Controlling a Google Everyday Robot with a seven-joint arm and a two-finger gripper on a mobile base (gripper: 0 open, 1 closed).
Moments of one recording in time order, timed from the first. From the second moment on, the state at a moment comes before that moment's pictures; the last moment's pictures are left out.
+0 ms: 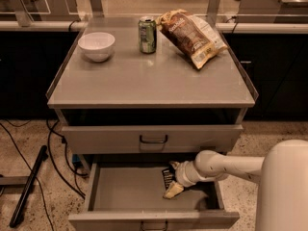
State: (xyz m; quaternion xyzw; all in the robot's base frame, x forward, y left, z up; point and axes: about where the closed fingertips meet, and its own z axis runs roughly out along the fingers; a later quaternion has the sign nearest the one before) arm 0.559 -0.087 0.348 -0.61 0.73 0.15 0.27
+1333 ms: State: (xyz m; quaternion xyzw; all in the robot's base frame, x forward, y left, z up) arm 0.557 -0.105 0.333 -0.59 0.76 0.16 0.23
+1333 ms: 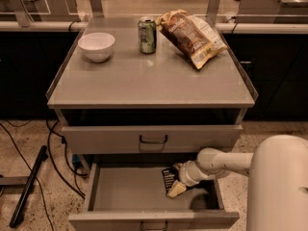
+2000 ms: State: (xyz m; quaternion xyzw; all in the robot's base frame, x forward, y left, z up) arm 0.556 -0.105 0.344 -0.59 0.76 0.16 0.23
